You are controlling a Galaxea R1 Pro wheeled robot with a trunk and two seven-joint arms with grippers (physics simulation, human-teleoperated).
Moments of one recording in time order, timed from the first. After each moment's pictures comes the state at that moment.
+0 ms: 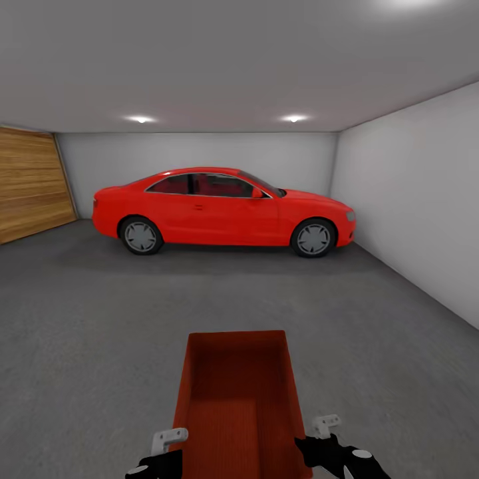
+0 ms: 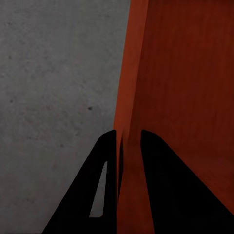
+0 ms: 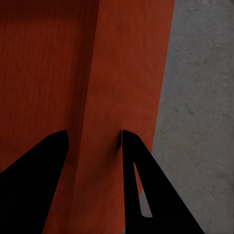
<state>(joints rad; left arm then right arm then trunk) -0.22 -0.13 0.11 -0.75 0.02 0.31 0.08 -0.38 -0.04 0.01 -0.46 0.01 0.10 0.36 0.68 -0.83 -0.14</state>
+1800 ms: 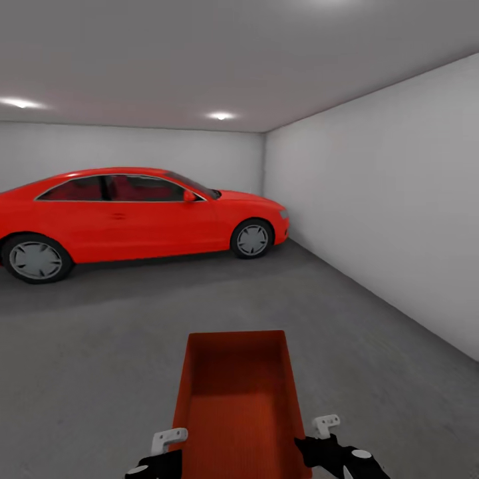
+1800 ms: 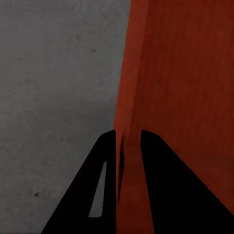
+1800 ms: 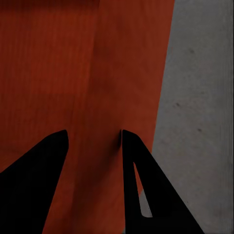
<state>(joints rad) -0.22 -0.13 0.10 -0.75 0.02 0.31 0.09 -0.38 -0.04 0.01 -0.46 0.01 0.10 0.35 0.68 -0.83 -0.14</state>
